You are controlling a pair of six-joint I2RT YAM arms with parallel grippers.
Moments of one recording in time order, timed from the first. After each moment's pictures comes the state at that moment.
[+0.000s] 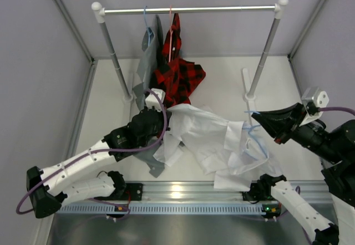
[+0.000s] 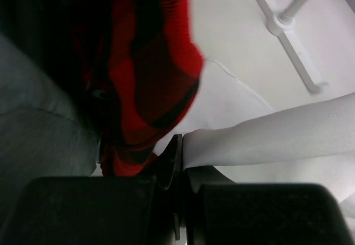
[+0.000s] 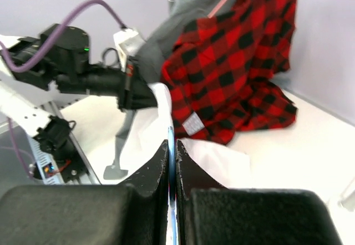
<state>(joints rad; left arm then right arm) -0.95 0.98 0.87 -0.25 -0.44 -0.38 0.37 0.57 1.35 -0.69 -0.56 0.10</state>
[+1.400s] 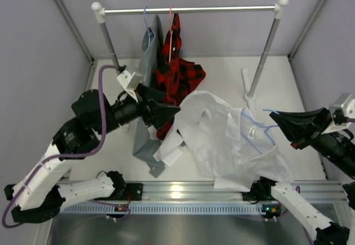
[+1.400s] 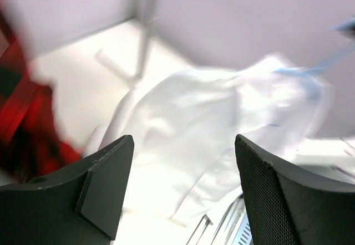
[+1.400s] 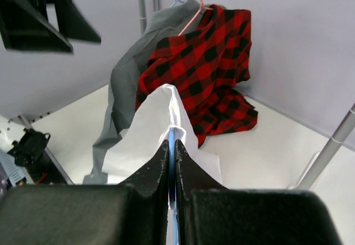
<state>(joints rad) -0.91 0.88 1.34 -0.50 0.00 -0.33 0.38 0.59 1.57 -0.86 -0.37 0.04</state>
